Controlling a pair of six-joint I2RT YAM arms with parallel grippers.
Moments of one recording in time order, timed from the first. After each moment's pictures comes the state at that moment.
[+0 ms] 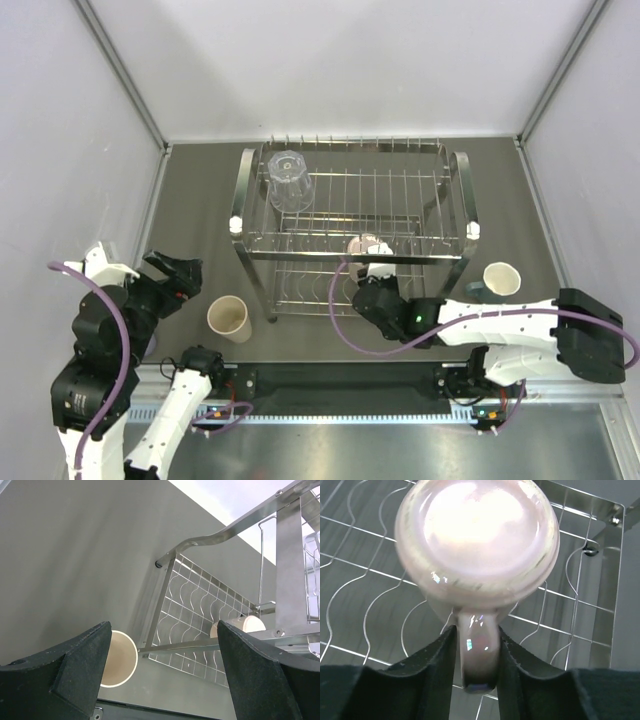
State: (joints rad) left arm -0.20 0.43 1.24 -1.12 -0.20 -0.70; right arm 1.25 1.24 0.62 -0.08 0.92 0.50
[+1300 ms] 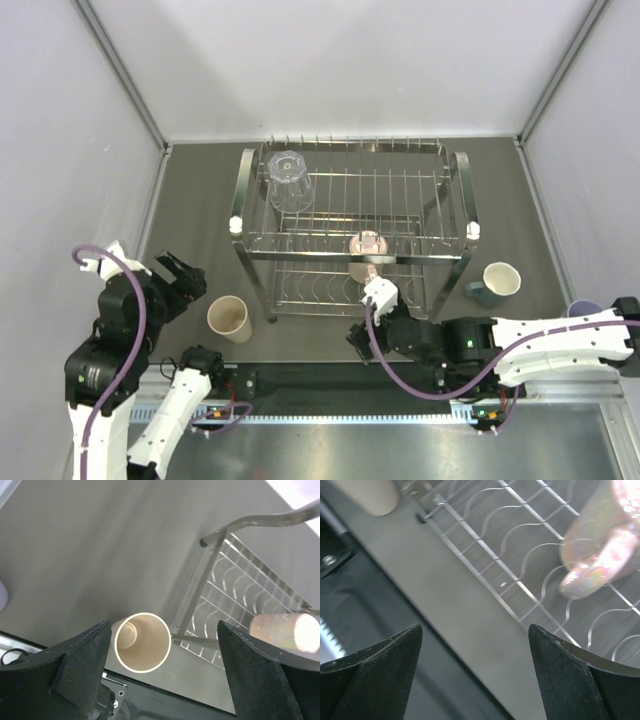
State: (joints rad) left arm -0.20 0.47 1.17 -1.24 -0.28 -0.73; right arm 1.53 0.89 0.60 -0.30 0.62 0.42
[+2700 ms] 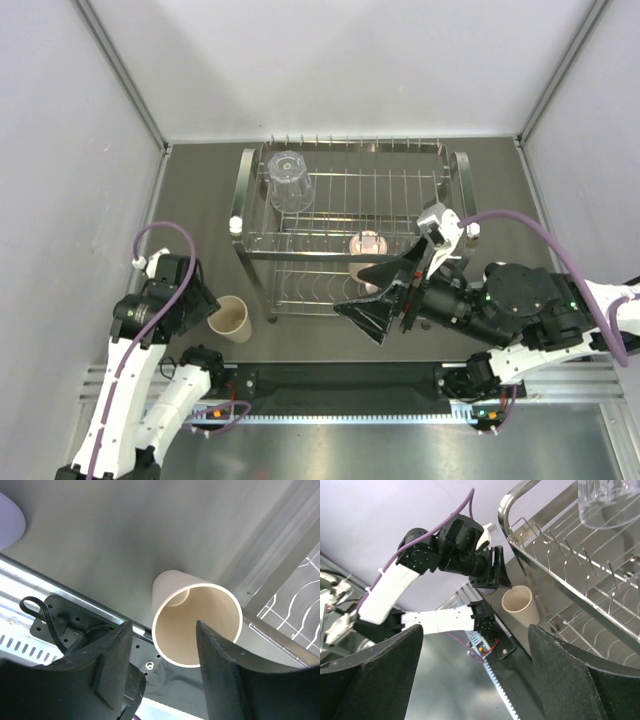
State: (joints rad) left arm -0.20 0.63 0.92 -1.35 -0.26 -0.79; right arm 1.76 0.94 1.42 -0.51 0.65 0.52
